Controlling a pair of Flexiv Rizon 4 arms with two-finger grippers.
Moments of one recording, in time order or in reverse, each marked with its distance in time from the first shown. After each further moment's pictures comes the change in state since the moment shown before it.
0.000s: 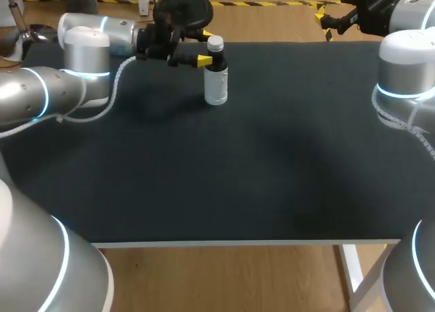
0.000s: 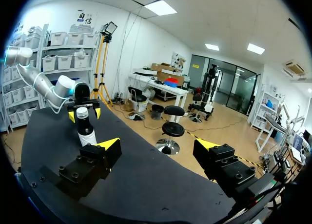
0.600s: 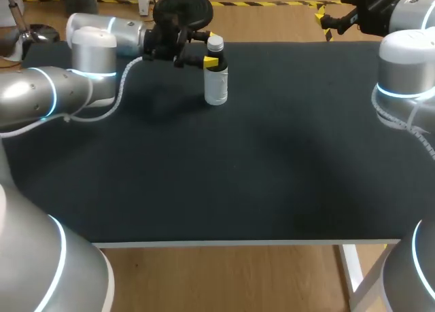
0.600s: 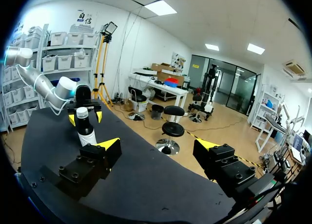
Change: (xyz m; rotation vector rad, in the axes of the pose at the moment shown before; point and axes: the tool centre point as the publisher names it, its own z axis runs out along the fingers) left arm -0.001 0.004 0.016 0.002 0.024 -0.009; right arm 0.000 0.000 0.000 -0.001 0.000 0.000
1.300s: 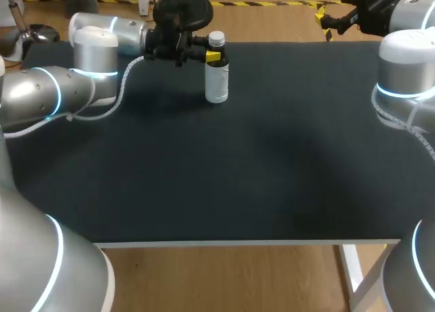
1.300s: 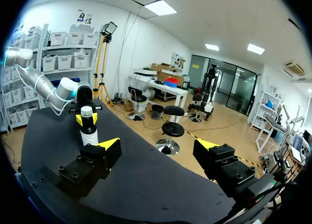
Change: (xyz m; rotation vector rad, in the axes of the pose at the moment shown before) left arm -0.003 0.001 0.002 0.007 0.017 0.004; right arm 0.000 0.000 0.000 0.000 0.000 0.000
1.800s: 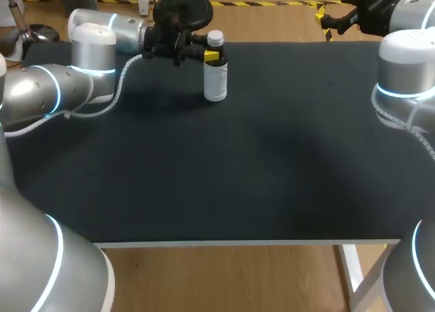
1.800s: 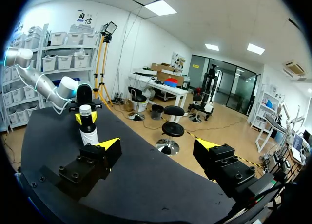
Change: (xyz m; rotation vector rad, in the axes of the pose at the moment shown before) left arm 0.003 -0.003 -0.004 -0.008 0.026 0.036; right arm 0.000 0.000 0.000 0.000 0.000 0.000
